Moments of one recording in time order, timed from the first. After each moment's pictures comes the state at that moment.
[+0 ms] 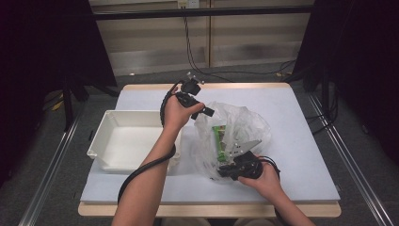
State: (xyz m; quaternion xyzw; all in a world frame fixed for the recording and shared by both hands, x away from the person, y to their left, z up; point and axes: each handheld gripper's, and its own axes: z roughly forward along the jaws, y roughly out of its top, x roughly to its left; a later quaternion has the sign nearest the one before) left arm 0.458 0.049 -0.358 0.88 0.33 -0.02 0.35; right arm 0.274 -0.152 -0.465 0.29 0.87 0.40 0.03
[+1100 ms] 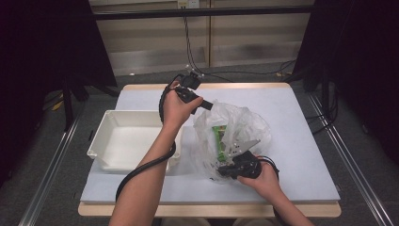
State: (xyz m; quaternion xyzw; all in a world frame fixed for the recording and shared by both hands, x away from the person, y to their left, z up) left arm 0.442 0.048 -0.328 0.87 0.33 -0.02 0.37; right arm 0.275 -0.150 -0.466 0.30 0.87 0.39 0.03
